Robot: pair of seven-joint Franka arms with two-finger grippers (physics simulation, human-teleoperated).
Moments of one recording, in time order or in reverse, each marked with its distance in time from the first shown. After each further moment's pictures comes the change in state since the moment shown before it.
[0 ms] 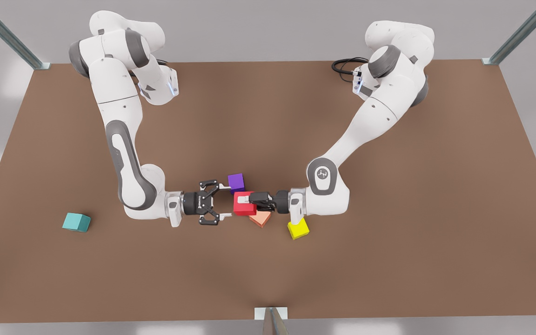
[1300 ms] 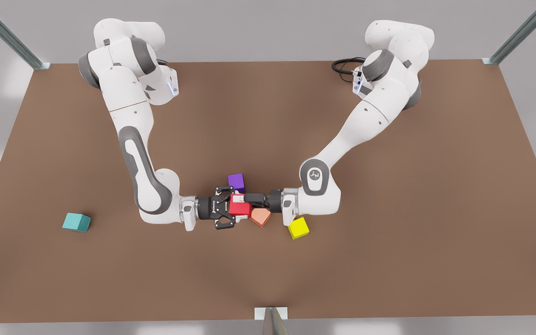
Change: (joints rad) left arm -0.048 0.053 0.008 0.052 -0.016 0.000 -0.080; right arm 0.017 0.090 0.066 0.125 0.028 0.077 -0.030
